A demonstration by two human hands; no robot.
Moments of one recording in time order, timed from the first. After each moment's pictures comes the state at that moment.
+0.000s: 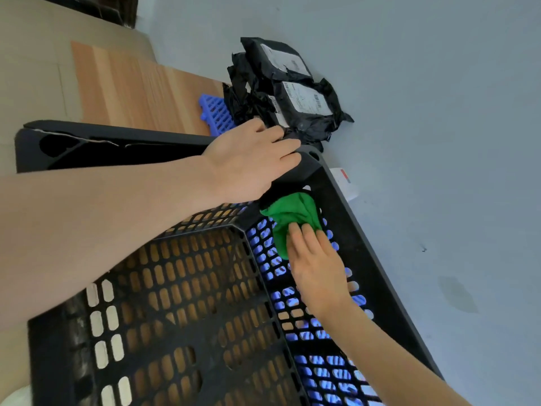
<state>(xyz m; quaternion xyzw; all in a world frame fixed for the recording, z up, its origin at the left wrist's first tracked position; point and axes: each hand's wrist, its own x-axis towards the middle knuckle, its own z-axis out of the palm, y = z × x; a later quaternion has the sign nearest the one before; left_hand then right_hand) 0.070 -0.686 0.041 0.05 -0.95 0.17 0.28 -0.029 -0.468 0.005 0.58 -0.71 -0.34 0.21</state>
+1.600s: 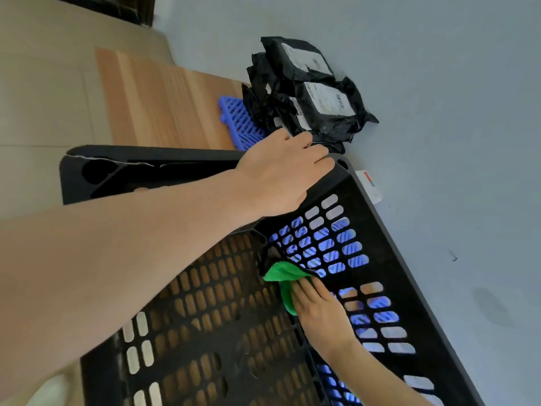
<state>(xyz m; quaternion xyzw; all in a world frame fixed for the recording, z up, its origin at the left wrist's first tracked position) 0.064 -0.683 0.049 0.07 -0.96 0.05 0.27 -0.026 -0.431 -0.054 0.61 -0.67 -0.42 -0.01</state>
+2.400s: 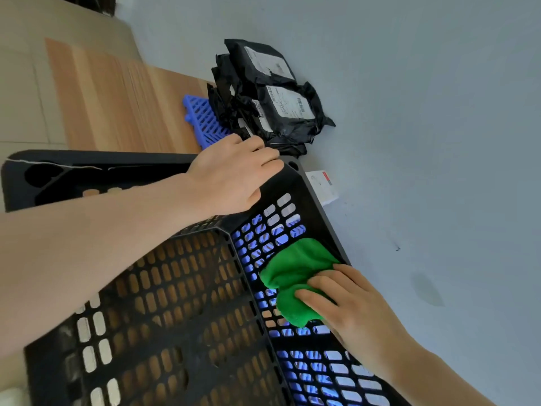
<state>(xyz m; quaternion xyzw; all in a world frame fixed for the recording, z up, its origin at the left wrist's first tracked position) 0.068 -0.684 0.045 0.07 -0.96 0.03 0.29 -0.022 -0.398 0.100 0.73 -0.65 -0.16 0.10</state>
